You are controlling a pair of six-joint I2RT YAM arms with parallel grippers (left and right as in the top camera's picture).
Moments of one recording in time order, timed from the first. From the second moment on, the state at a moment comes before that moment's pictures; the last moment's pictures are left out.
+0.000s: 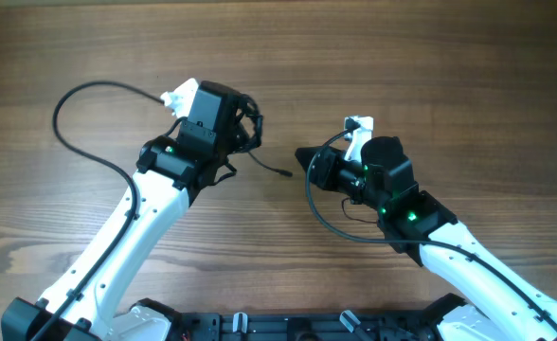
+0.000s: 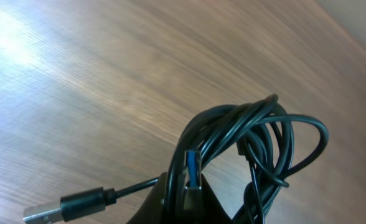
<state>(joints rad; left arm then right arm) -0.43 1.39 1.12 -0.65 -0.19 -0.86 0.54 1.22 0.62 0.13 -0.30 0.87</state>
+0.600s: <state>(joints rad) -0.44 1.39 1.12 -0.58 0.05 -0.43 0.54 1.22 0.62 0.14 -0.40 0.89</state>
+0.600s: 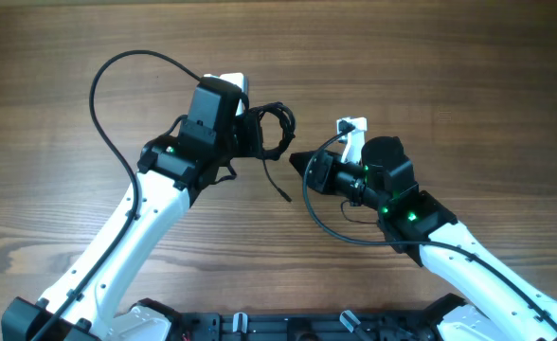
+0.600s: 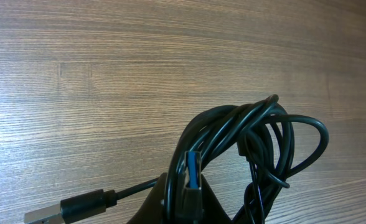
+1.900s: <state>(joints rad) -0.62 1.39 1.12 -0.58 0.10 -0.34 0.44 1.33 0.62 0.22 -0.40 0.81</state>
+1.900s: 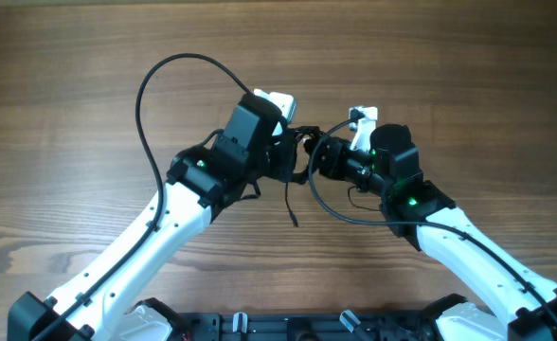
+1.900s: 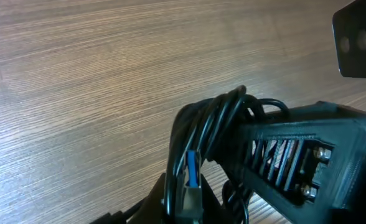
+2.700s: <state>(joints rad) -0.44 1.46 1.12 -0.61 0.30 -0.51 0.43 1.35 0.61 0.44 -0.63 0.93</state>
